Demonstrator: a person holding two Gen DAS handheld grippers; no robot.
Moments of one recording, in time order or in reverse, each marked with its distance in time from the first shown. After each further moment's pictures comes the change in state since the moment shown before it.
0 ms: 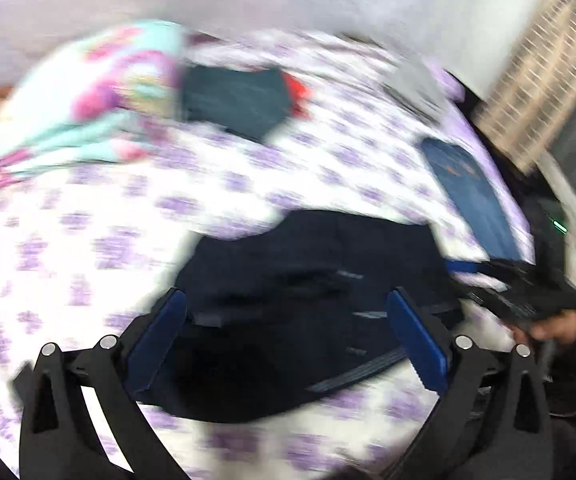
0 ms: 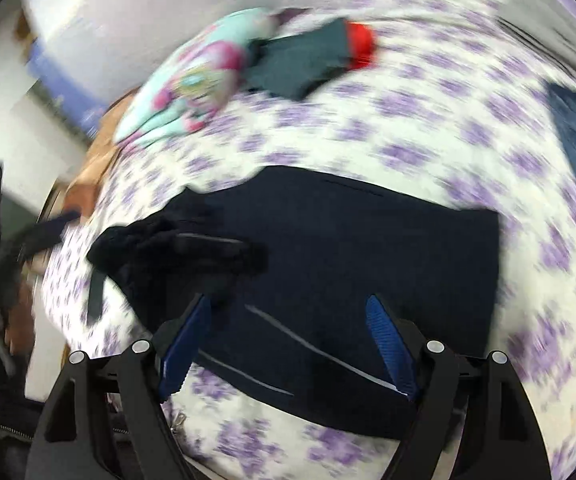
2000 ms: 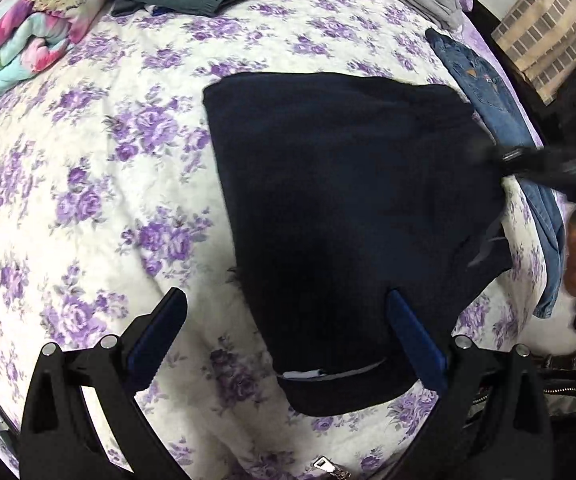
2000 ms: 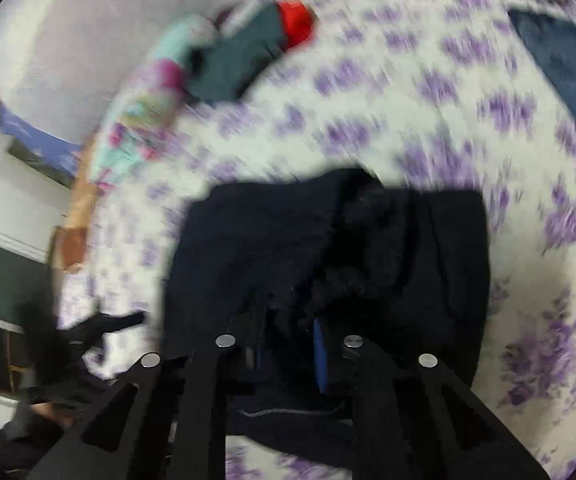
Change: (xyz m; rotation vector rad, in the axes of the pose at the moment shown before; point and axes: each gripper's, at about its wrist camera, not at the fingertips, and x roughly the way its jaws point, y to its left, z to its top) left arm 0.131 -0.061 -0.051 0.071 0.315 -0.058; right arm -0.027 -0.089 0.009 0.281 -0.064 0.102
